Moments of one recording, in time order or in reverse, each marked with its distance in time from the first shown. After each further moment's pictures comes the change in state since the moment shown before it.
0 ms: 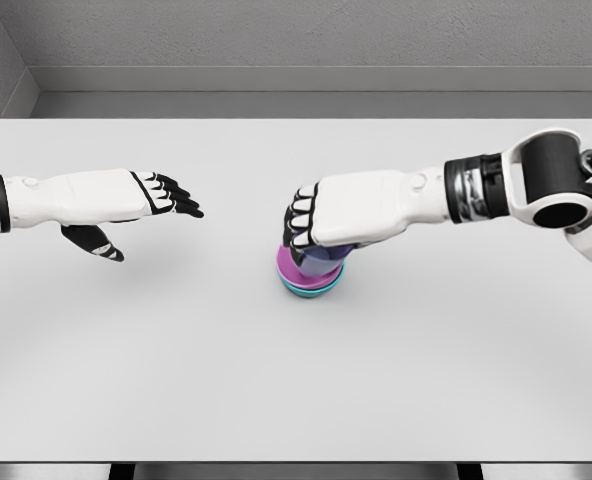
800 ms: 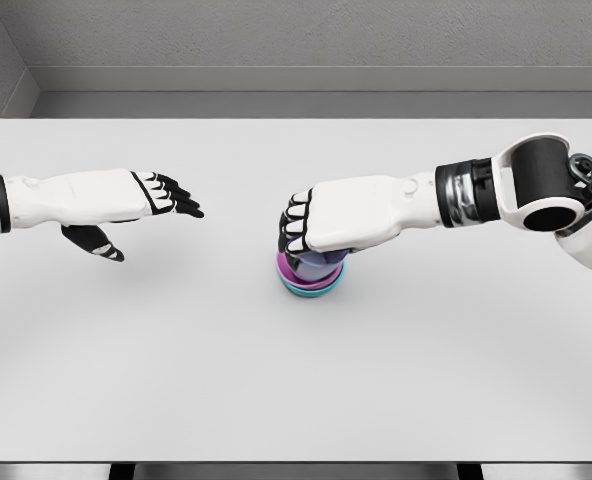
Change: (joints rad) left arm 0.000 0.000 0.000 -0.002 0.000 0.000 0.000; right arm 0.003 0.017 0.010 0.006 0.015 0.000 0.000
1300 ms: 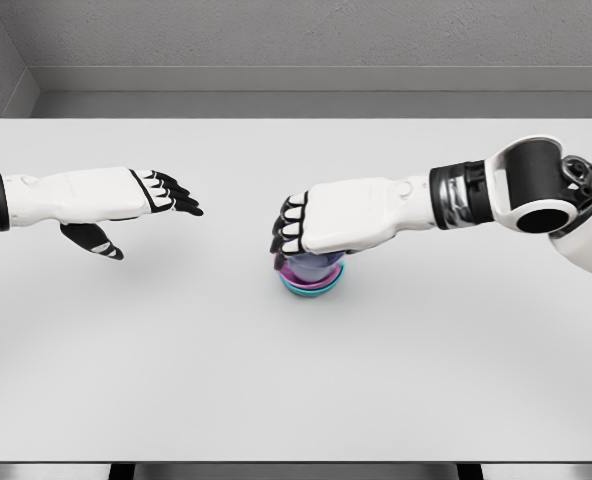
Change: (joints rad) left arm -0.003 0.000 0.002 0.002 0.000 0.000 0.000; right arm 0.003 0.016 0.002 0.005 0.016 0.000 0.000
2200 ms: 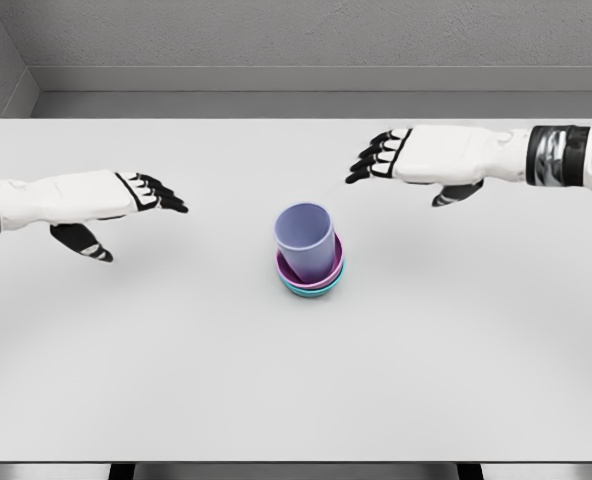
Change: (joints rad) left arm 0.044 -0.011 0.046 0.074 0.001 0.000 0.000; right arm 0.095 -0.101 -0.215 0.201 -0.008 0.000 0.000
